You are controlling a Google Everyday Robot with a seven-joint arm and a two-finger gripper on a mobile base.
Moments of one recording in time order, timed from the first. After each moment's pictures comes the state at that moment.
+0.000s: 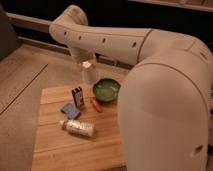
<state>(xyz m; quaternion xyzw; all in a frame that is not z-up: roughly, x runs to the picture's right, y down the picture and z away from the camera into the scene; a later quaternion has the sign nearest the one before) -0.100 -0.110 0.698 -0.11 0.14 0.58 0.79</state>
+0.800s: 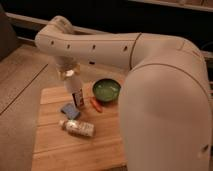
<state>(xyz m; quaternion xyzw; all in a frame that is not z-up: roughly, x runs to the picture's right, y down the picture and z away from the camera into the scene) -0.166 -0.074 0.692 -0.16 0.08 0.52 0.84</state>
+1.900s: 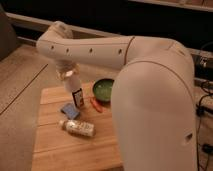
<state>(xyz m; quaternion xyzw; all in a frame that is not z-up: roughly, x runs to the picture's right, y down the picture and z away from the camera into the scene) -0.174 -0.079 0.719 -0.15 0.06 0.51 0.85</state>
